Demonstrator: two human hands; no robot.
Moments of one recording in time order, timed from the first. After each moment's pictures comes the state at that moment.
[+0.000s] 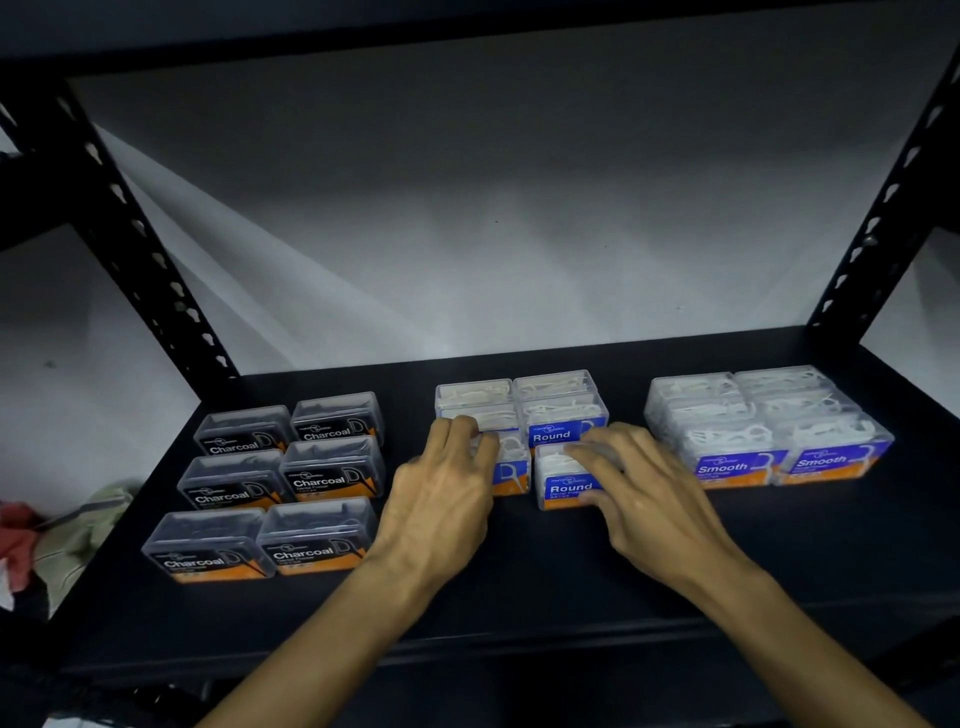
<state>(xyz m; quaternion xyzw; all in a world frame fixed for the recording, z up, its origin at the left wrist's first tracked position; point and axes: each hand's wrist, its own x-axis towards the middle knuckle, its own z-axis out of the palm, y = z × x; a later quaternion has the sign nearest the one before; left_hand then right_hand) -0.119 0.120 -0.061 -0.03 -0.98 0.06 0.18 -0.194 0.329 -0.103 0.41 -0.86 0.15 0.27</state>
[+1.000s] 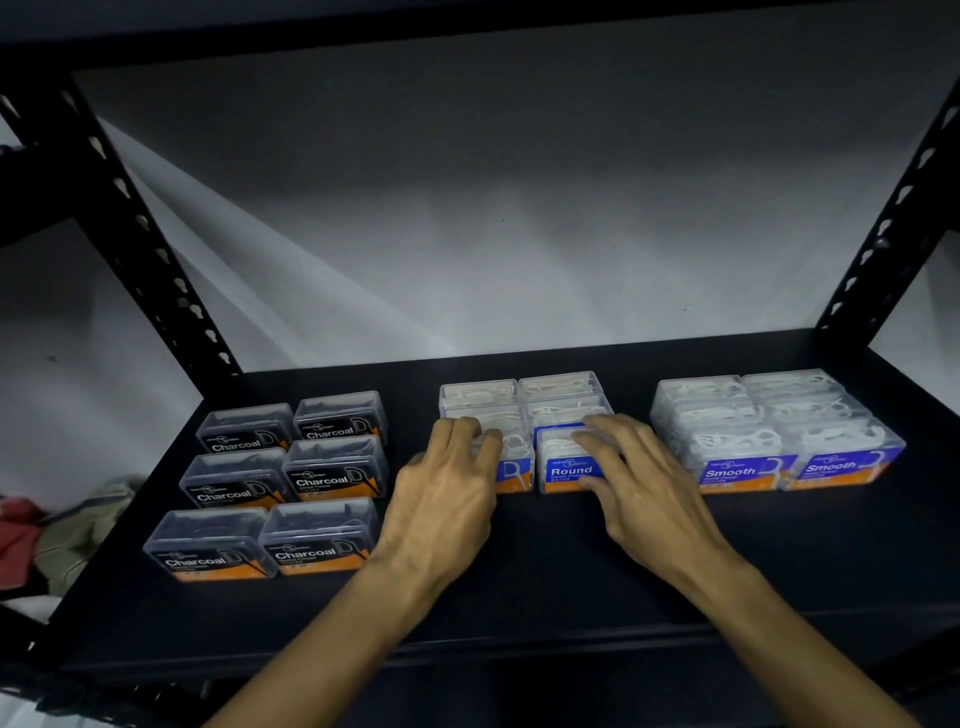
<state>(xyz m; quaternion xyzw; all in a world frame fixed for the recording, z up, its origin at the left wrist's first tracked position) -0.120 0.119 -0.064 -0.02 -0.98 0.04 0.18 -0.203 0.320 -0.110 0.38 -0.87 0.18 0.27</state>
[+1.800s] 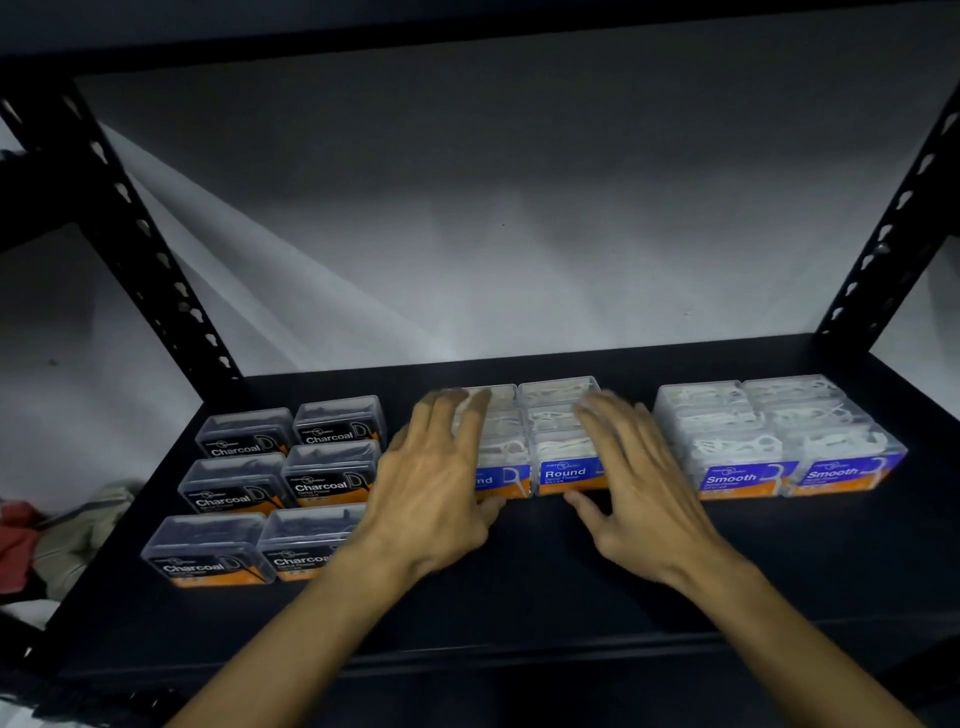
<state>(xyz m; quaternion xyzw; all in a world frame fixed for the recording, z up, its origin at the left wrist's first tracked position) -0.122 0.110 -0.043 0.00 -0.99 -0.02 0.15 -0.200 0.315 -0.093 0.37 -0.89 0.20 0.17</state>
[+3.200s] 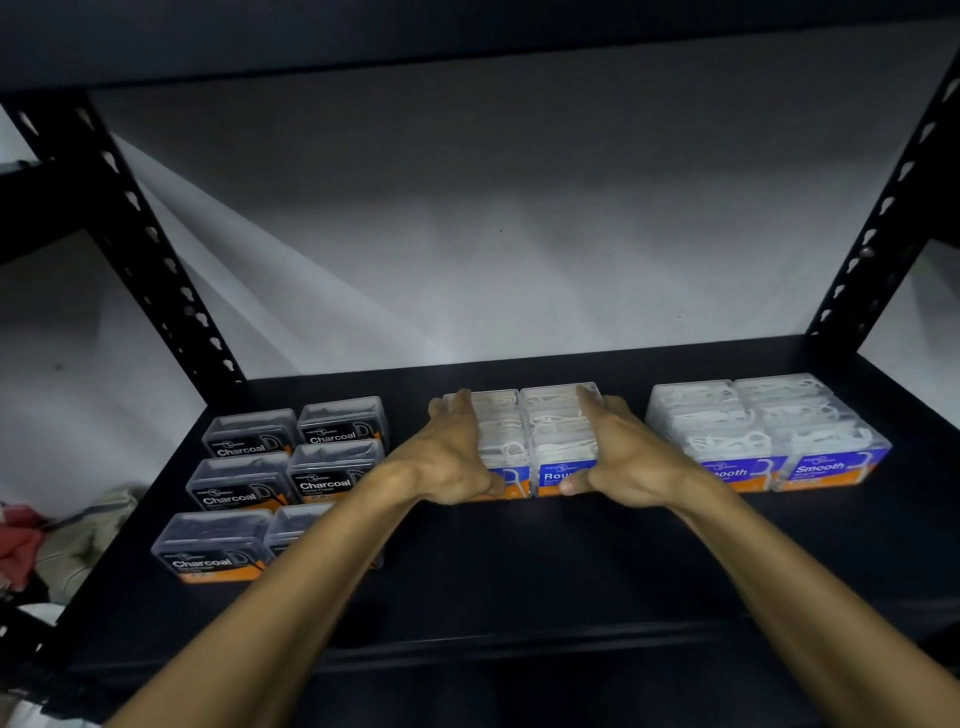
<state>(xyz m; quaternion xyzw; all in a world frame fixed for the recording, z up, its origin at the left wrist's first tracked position) -0.166 0.103 -0.030 0.11 -0.96 -0.21 -0.13 -0.215 0.297 -0.035 0.23 -0.93 0.26 -0.16</state>
